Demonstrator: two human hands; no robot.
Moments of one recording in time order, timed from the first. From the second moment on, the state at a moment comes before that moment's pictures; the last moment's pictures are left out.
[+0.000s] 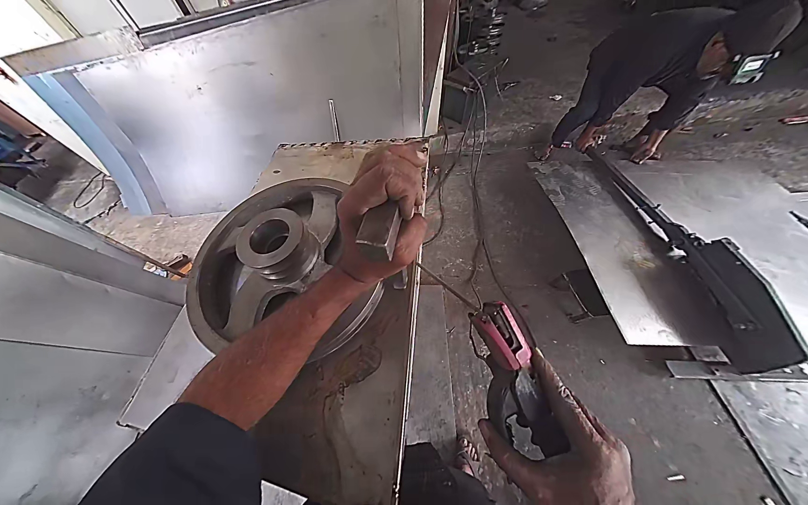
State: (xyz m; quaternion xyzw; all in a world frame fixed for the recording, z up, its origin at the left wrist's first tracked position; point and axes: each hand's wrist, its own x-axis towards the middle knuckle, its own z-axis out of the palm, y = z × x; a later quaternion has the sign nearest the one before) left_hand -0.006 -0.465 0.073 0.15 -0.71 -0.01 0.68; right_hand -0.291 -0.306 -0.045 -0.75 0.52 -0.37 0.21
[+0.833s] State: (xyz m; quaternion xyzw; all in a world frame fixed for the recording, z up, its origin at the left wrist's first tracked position) left_hand -0.005 -0.468 0.072 0.14 -0.71 -0.01 0.69; right_hand -0.294 -0.300 -0.043 -0.74 0.51 -0.38 0.21
